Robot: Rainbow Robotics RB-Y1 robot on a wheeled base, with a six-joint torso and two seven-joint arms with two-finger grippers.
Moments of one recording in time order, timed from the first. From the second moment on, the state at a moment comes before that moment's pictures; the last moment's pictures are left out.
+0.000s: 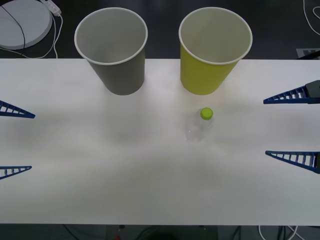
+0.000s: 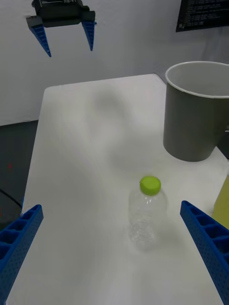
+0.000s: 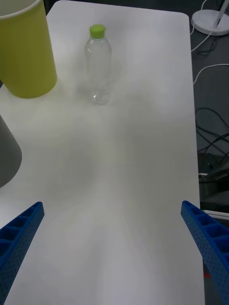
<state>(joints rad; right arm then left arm) 0.22 -1.26 -0.19 -1.94 0.76 -1.10 0.08 0.32 1.20 0.47 -1.97 -1.04 -1.32 0.11</state>
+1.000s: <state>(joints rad) 0.31 -1.09 -0.12 -1.92 0.90 -0.90 0.12 0.32 1.20 0.47 -1.97 -1.04 -1.32 0.11</state>
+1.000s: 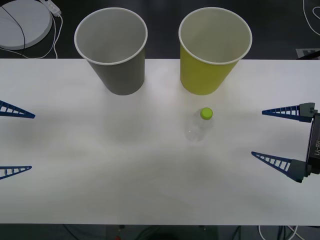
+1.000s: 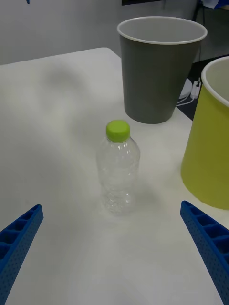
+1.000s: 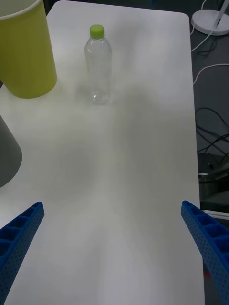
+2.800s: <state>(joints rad) 0.09 -0.90 0.21 -1.70 0.89 -0.76 0.14 0.32 1.20 0.47 -1.97 -1.04 -1.32 0.11</state>
